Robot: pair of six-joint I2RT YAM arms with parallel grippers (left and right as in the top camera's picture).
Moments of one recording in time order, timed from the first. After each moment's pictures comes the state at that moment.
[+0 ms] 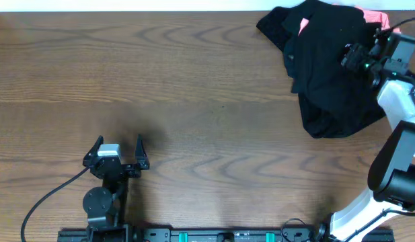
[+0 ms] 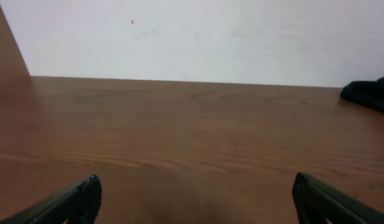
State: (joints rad) left arm 0.08 0.01 0.02 -0.11 0.07 -0.04; right arm -0.31 1.91 1.33 -0.13 -0.26 0.30
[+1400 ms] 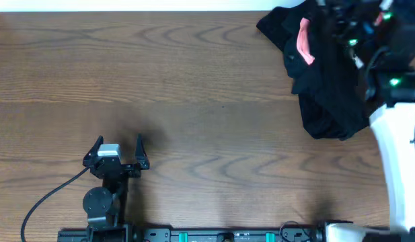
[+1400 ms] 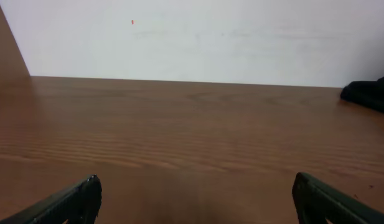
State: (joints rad) left arm 0.08 0.01 0.02 -0.11 0.07 -0.04; right arm 0.07 1.44 1.45 -0.18 -0.35 0.14
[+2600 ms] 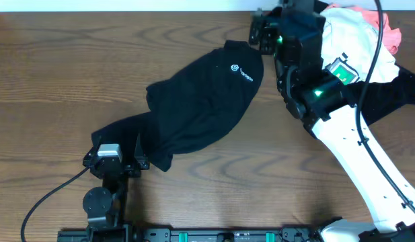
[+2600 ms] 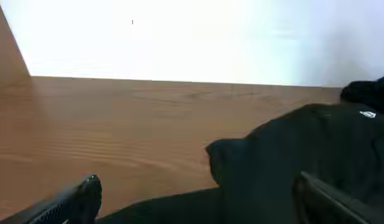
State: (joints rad) left arm 0.08 0.01 0.02 -0.11 0.07 -0.04; right arm 0.46 1.51 1.46 -0.30 0.47 0.19
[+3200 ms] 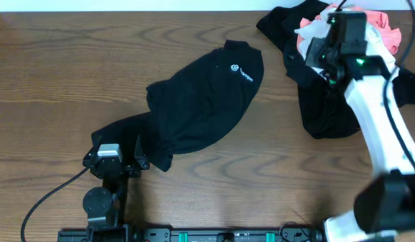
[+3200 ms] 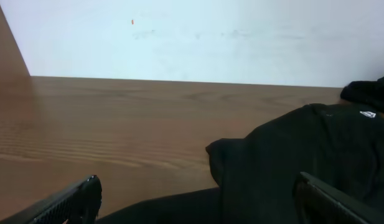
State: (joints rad) left arm 0.08 0.01 0.02 -0.11 0.07 -0.04; right arm 0.06 1.71 1.46 -0.58 0.09 0.27
